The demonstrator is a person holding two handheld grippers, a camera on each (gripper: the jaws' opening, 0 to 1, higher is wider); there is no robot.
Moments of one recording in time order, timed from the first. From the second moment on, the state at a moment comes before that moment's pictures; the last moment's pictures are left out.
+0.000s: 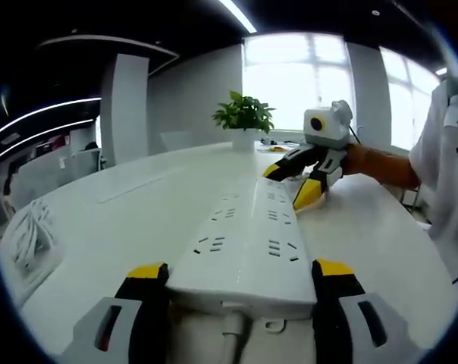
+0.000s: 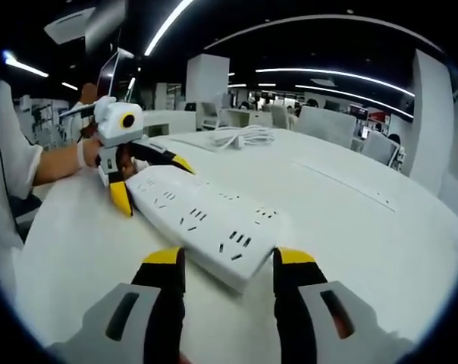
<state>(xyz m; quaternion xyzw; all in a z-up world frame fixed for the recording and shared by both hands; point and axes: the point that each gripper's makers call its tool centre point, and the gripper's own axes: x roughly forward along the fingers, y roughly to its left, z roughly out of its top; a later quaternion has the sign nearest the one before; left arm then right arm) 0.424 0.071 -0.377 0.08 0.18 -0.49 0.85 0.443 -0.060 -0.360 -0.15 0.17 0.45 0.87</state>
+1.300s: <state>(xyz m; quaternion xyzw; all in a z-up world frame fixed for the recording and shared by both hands) 0.414 0.070 -0.376 0.09 0.18 -0.55 0.81 0.415 -0.063 -0.359 -0.12 0.15 0.37 0.91</state>
